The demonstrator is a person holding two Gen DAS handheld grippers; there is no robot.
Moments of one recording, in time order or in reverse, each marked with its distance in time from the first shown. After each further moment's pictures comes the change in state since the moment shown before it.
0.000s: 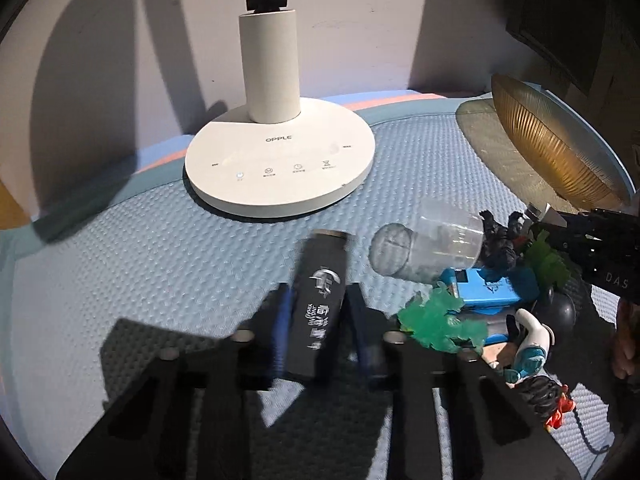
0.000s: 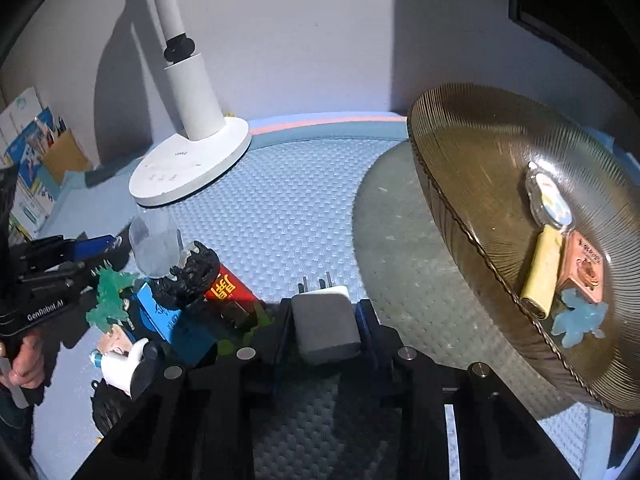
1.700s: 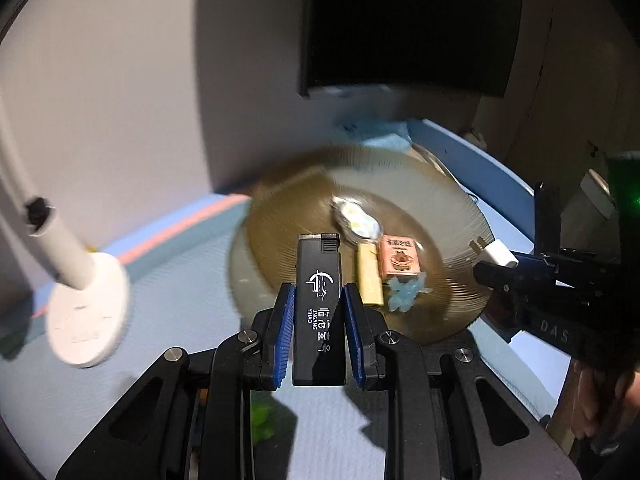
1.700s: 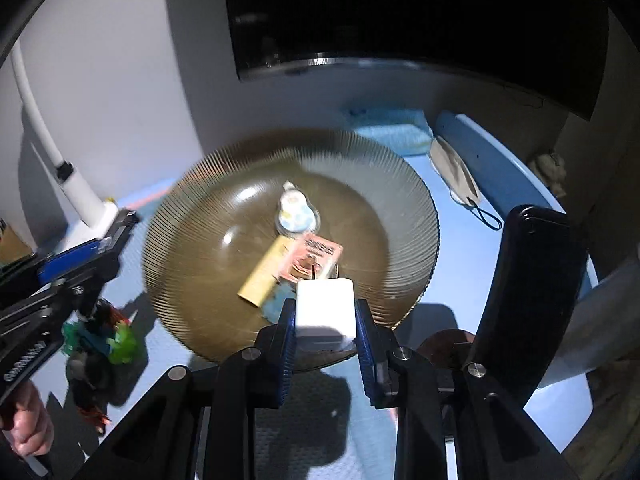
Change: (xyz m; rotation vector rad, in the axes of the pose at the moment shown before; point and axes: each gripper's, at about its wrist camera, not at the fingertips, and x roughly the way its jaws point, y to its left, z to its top) left arm -0.039 -0.223 0.104 0.151 -0.099 -0.210; right arm -0.127 -0.146 0.007 0.243 0.021 -0.268
